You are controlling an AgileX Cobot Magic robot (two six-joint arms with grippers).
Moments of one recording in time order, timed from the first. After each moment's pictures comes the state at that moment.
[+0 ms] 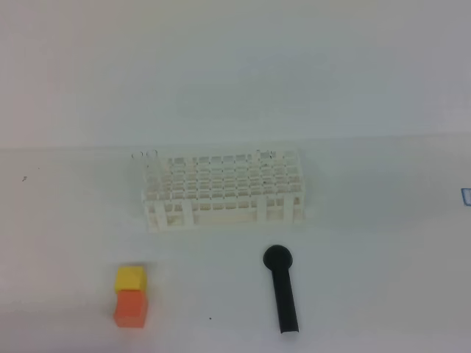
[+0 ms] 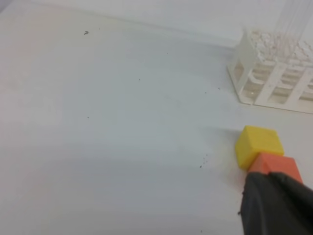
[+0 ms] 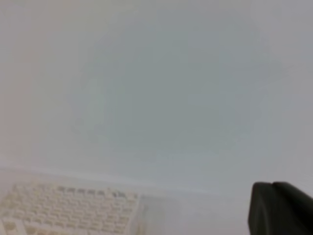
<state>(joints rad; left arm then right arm) -0.09 -0.01 0.01 -0.06 0.34 -0.03 0.53 0.63 -0.47 1.77 -0.34 -1.75</state>
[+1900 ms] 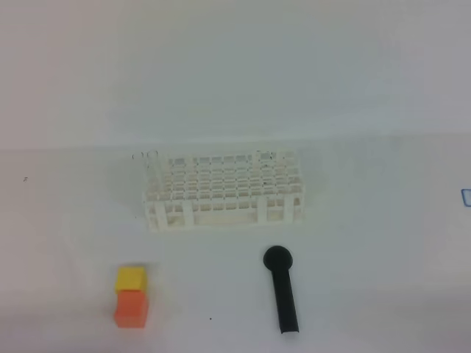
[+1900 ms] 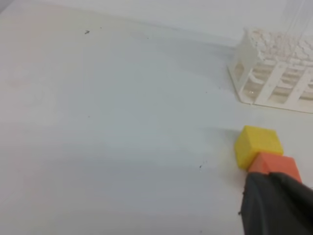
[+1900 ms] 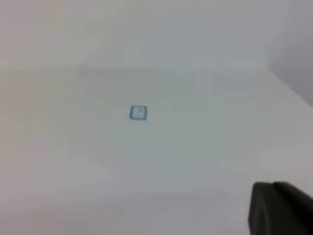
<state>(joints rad) -0.09 -0.02 0.02 -0.06 0.33 -0.03 -0.05 0.11 -0.08 -0.31 0.30 0.19</state>
